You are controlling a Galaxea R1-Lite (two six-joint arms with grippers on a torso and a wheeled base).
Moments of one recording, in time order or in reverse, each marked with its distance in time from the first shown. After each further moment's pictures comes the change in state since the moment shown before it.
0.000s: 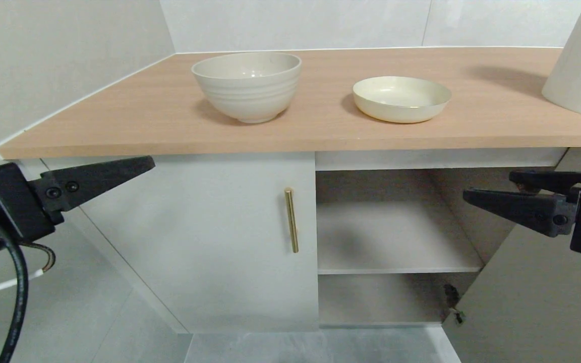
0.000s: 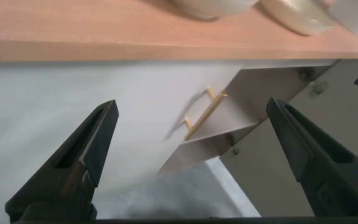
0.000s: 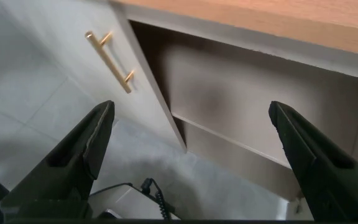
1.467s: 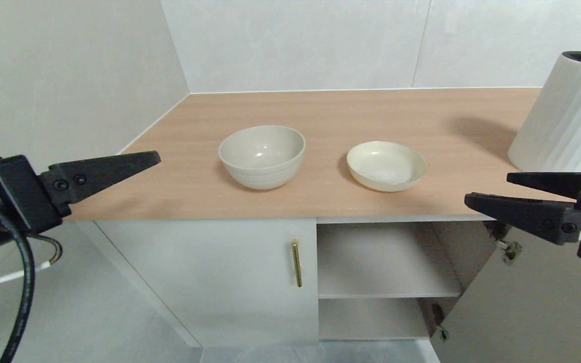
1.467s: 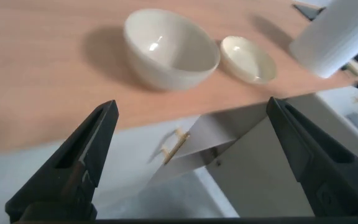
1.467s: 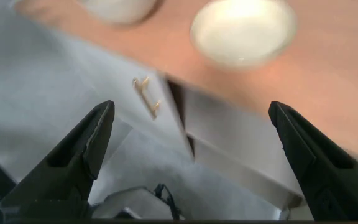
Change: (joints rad) left arm 0.000 0.023 -0.024 -0.001 -0.016 -0.002; right arm -0.018 -0.006 0.016 -0.023 0.069 -0.023
